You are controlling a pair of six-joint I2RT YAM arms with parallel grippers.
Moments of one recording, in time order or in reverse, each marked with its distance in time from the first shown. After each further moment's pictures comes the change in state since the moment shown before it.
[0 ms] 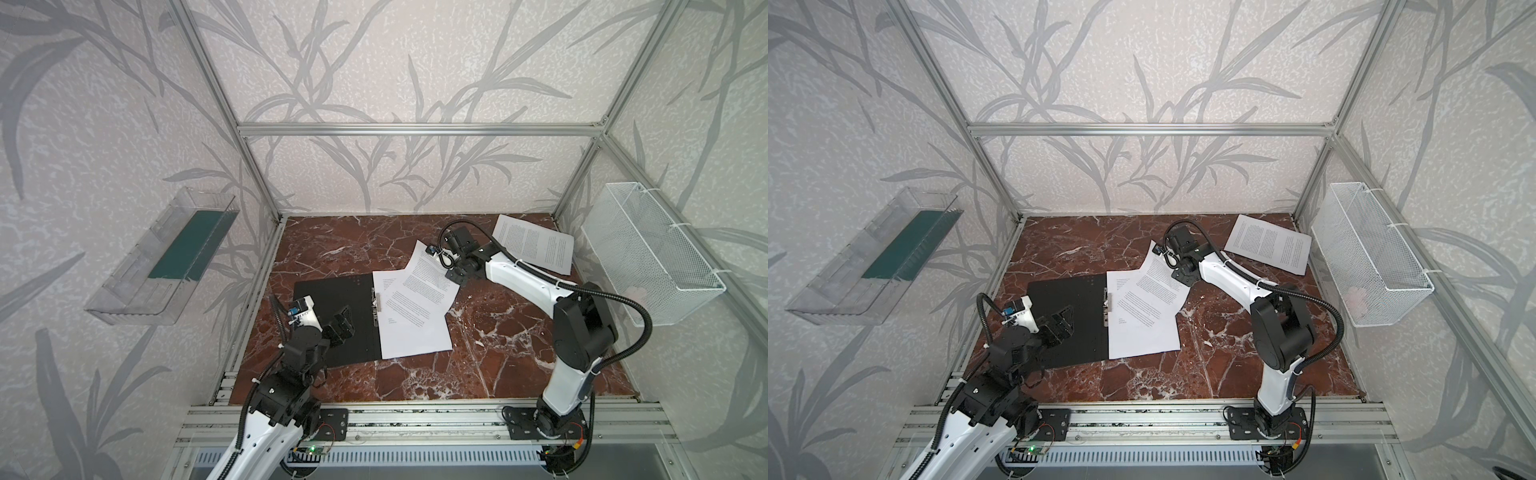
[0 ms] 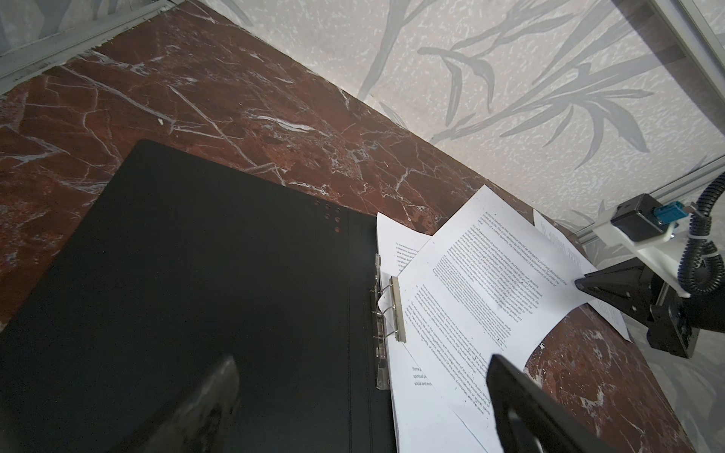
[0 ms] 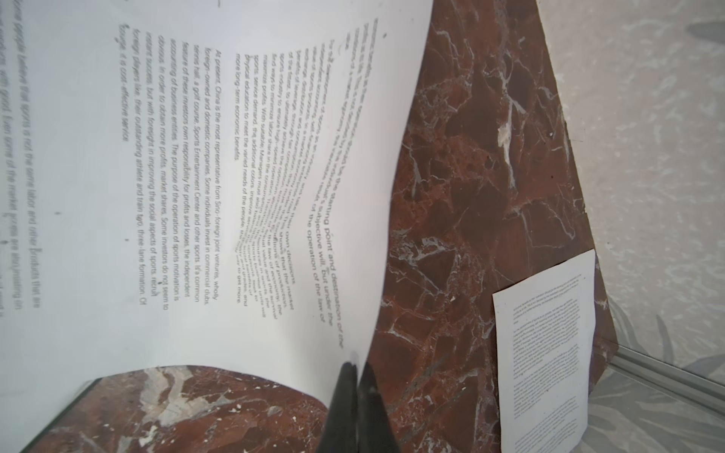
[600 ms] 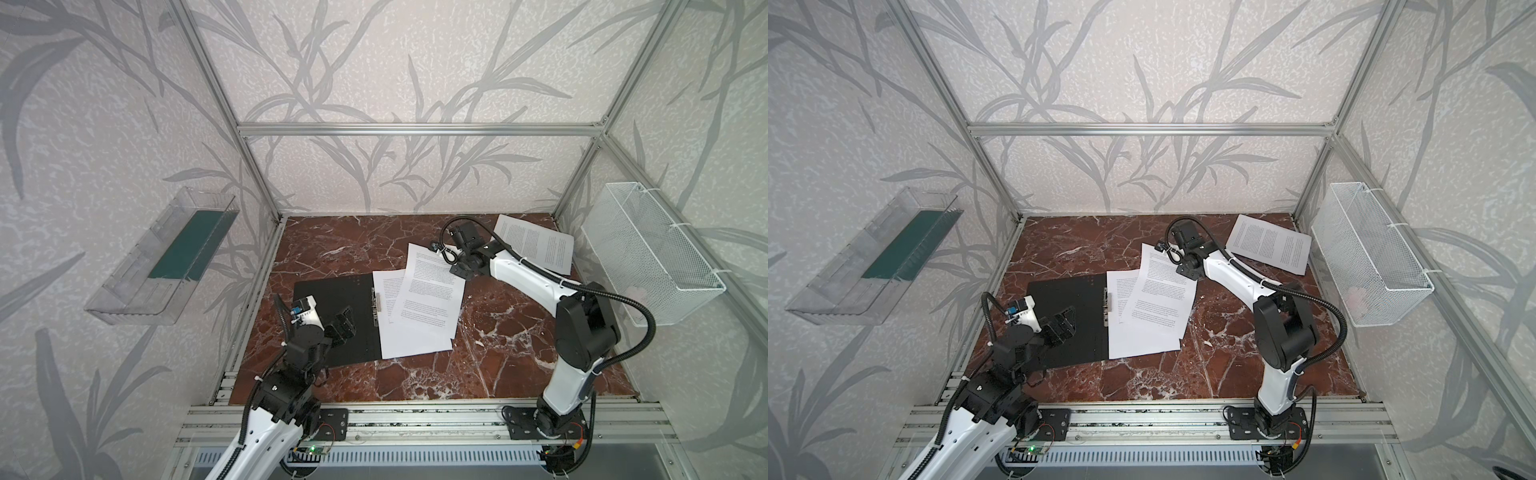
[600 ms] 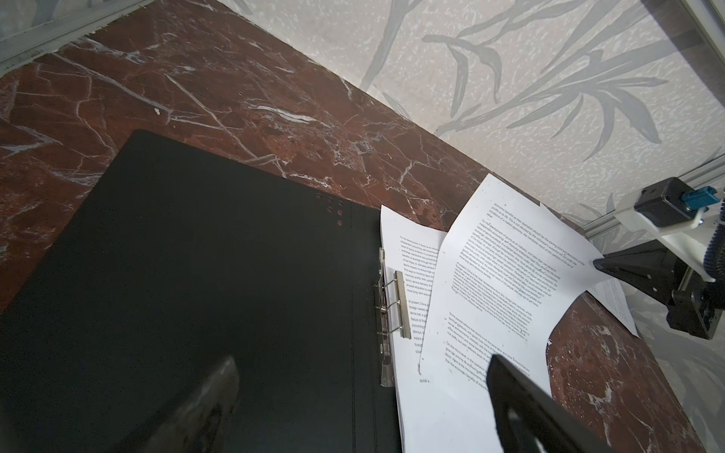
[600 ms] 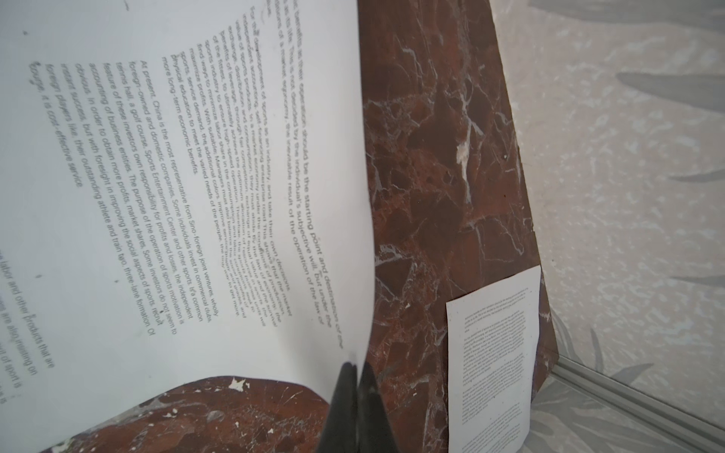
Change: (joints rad) left arm 0.000 0.029 -0.016 0.024 0.005 0.000; right arm -0.009 -0.016 -0.001 0.061 -0.007 -0.131
